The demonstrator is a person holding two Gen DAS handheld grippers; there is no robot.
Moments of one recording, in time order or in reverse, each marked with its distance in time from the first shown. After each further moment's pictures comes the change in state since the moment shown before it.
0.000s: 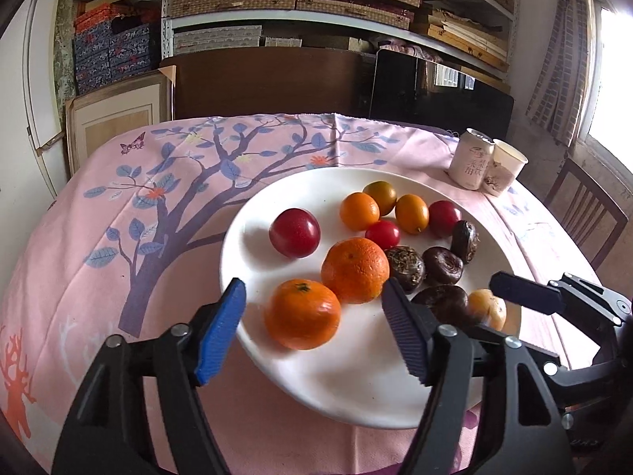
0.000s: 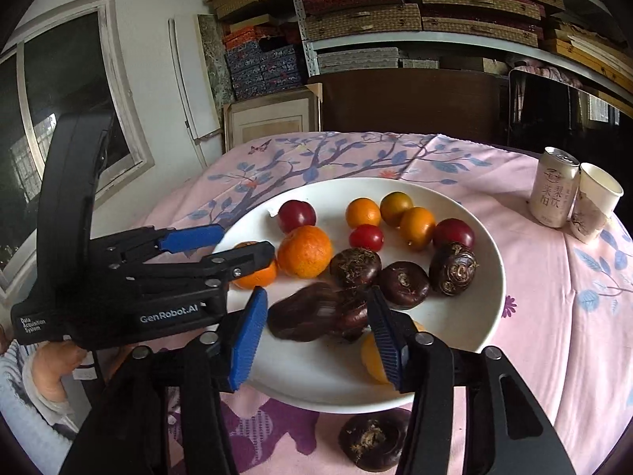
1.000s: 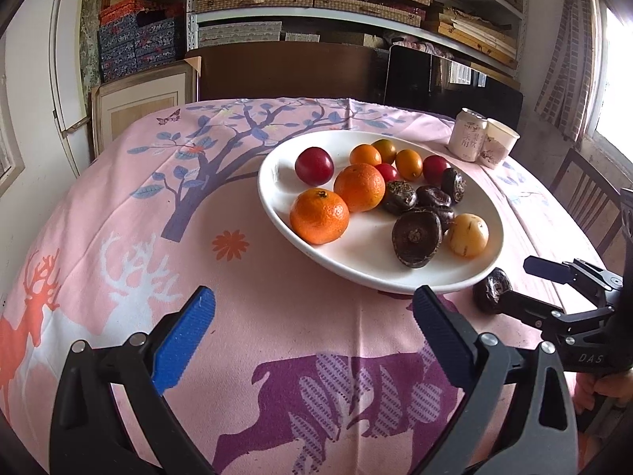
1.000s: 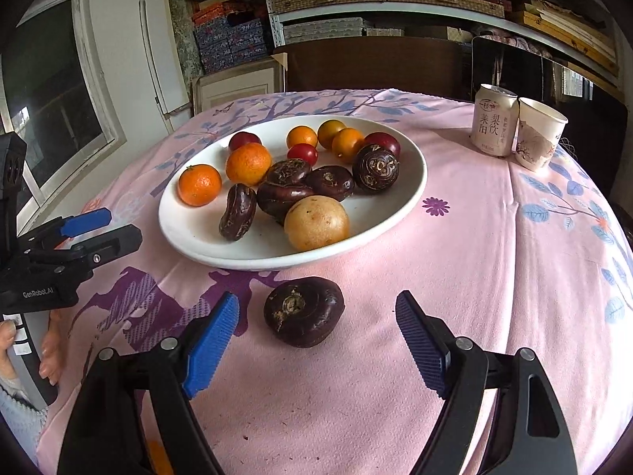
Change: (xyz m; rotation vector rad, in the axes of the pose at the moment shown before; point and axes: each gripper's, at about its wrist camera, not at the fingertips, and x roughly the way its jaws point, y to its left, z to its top) left arm -0.055 -0.001 -0.064 -0.028 0.025 0.060; right arm -0.029 -0.030 -0.060 0.046 0.109 -0.085
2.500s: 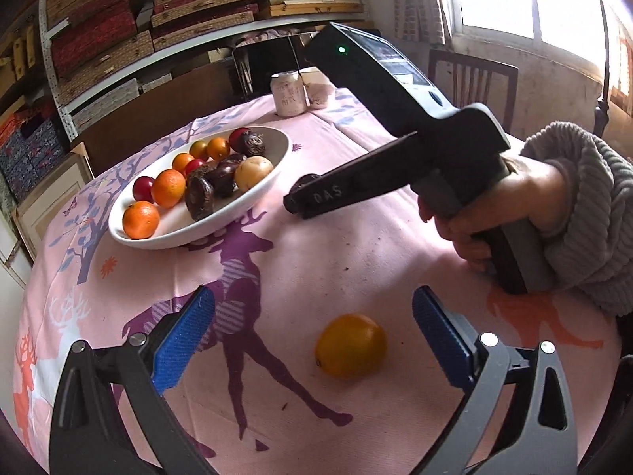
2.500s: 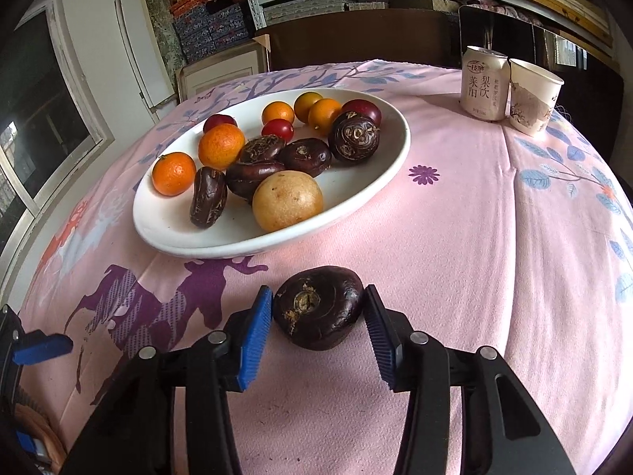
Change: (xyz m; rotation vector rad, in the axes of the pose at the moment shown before) left arm -0.064 -0.127 -0.079 0.491 -0.021 -0.218; right arm 0.015 -0.017 -0.003 0.071 0.084 -0.001
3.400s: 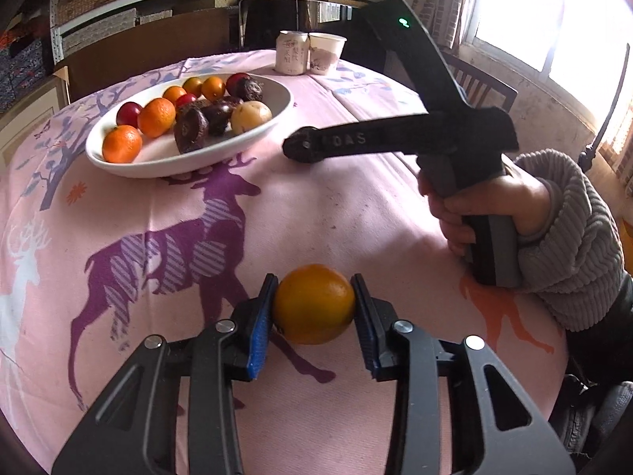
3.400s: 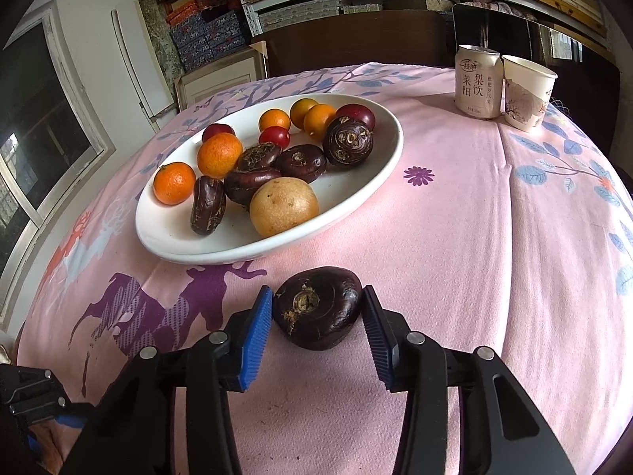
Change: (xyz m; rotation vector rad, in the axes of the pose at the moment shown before) left arm 0.003 0.035 -0.010 -0.203 0.110 -0.155; right arm -0.005 -0.007 0.000 0.041 -0.029 0.019
